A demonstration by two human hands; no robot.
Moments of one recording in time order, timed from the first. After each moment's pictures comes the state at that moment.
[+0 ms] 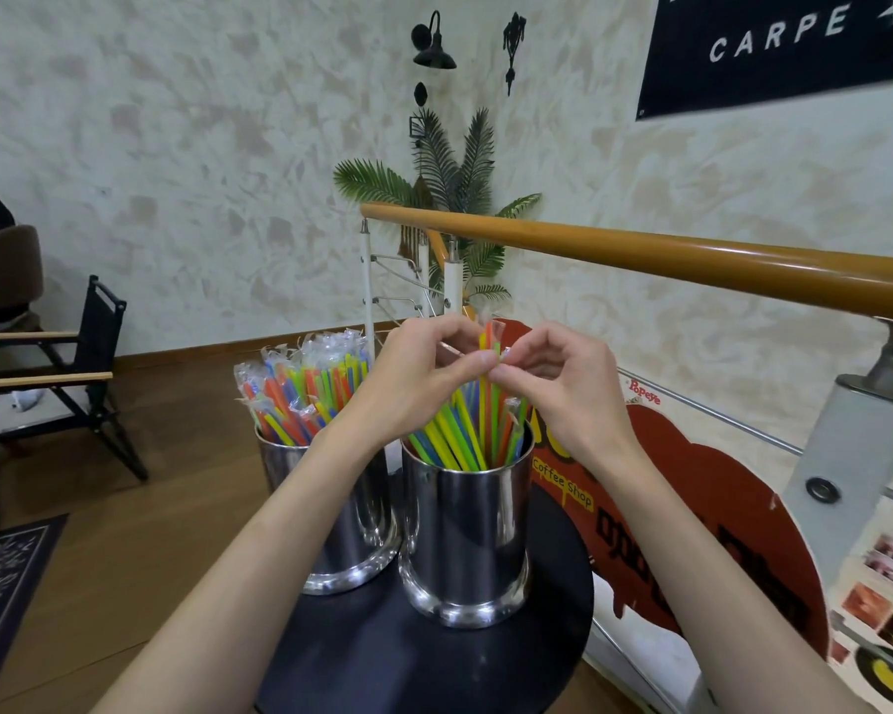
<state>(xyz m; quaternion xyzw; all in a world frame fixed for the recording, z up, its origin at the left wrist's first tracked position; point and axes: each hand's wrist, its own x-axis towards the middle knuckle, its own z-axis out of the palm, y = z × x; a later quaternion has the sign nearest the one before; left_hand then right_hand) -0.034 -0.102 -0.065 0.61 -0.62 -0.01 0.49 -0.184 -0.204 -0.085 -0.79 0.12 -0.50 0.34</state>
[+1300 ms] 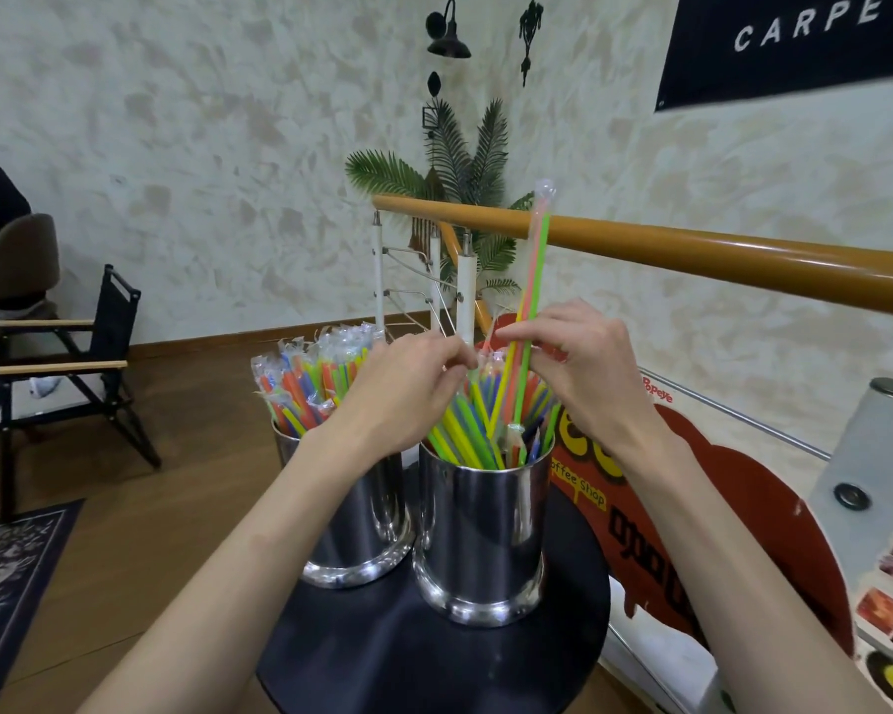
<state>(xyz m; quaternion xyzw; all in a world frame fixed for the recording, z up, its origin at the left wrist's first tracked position) -0.009 -0.093 -0.081 0.73 -0.61 0.15 0.28 -0.172 -0.224 -0.072 -0.86 0.06 -0.50 -0.01</state>
